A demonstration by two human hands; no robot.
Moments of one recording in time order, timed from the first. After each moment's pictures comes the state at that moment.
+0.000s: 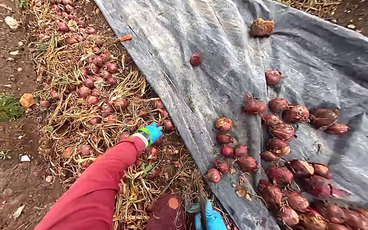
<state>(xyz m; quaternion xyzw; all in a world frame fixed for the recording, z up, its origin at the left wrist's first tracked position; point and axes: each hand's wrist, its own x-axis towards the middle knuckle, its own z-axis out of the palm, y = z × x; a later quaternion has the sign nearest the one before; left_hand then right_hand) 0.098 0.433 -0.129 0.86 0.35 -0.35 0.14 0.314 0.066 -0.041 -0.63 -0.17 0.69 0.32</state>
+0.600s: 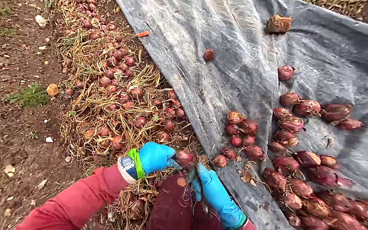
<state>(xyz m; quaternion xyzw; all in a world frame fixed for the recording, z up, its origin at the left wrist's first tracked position) 0.076 0.234 0.094 0.82 0.43 -0.21 0.32 0.287 0.101 0.002 -0.50 -0.36 0.69 0.39</state>
